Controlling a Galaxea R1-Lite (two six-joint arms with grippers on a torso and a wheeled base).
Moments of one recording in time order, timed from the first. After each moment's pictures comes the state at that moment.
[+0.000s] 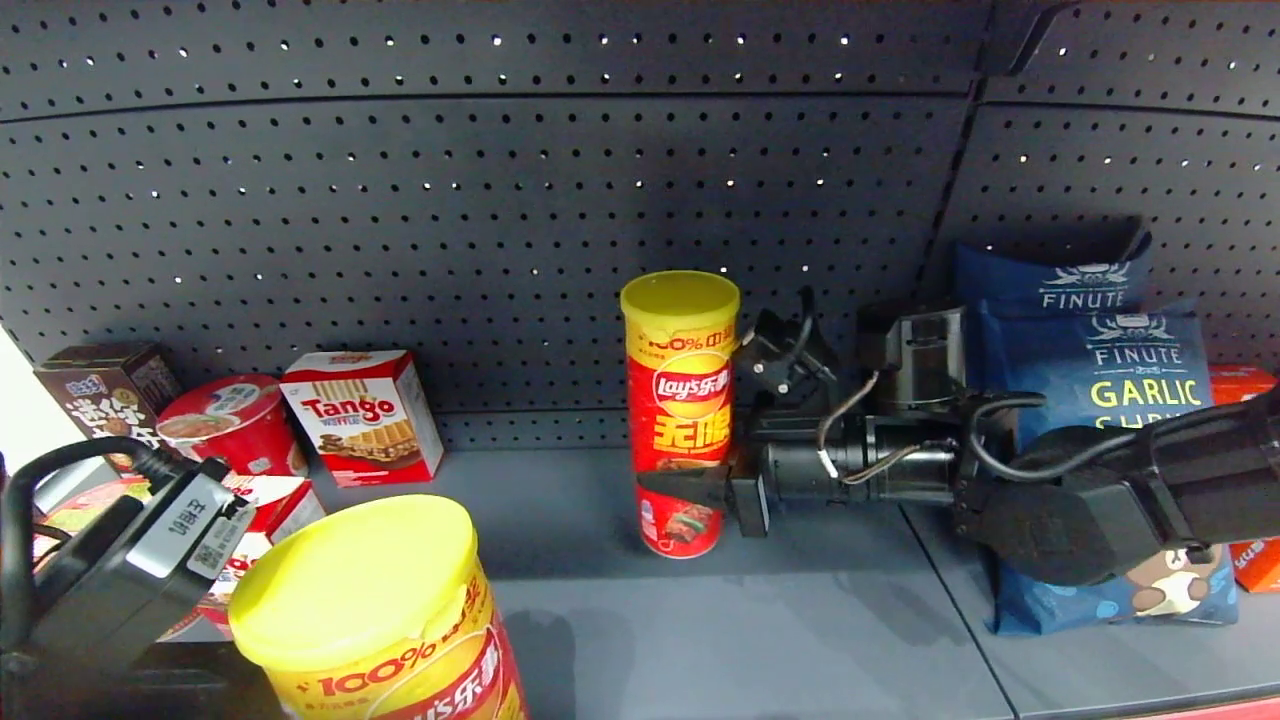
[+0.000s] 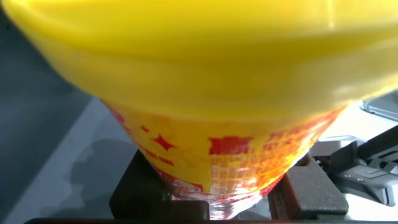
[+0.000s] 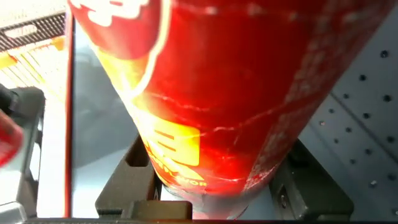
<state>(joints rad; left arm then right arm) -0.47 1.16 -0.48 -0.27 -0.79 0.16 0.66 1.89 -1.08 -0.57 0.58 -0.19</state>
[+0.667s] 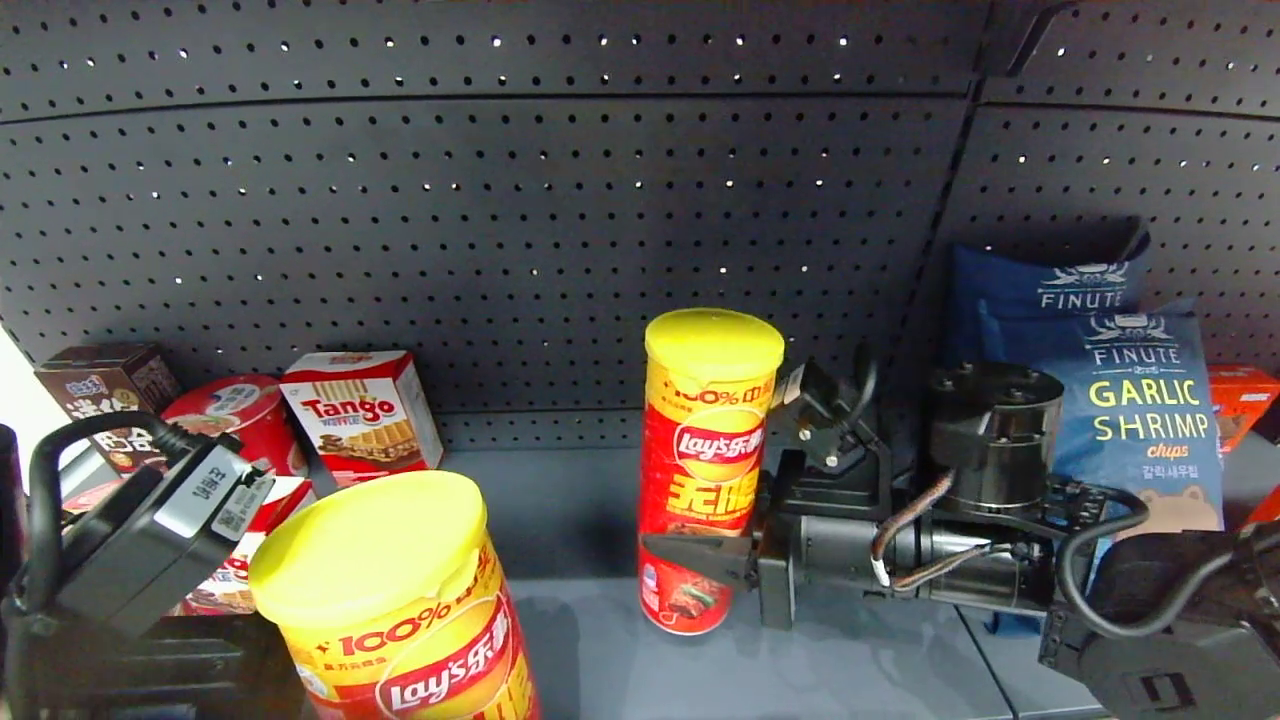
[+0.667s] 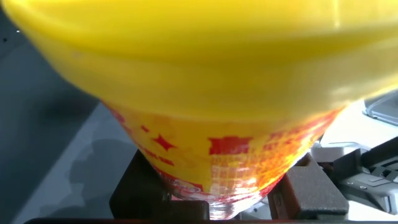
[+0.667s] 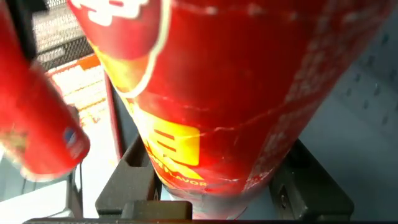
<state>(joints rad) -0.47 1.18 -0.51 -0.27 -0.76 0.14 0.75 1.78 -0.77 -0.85 0.48 -0.05</state>
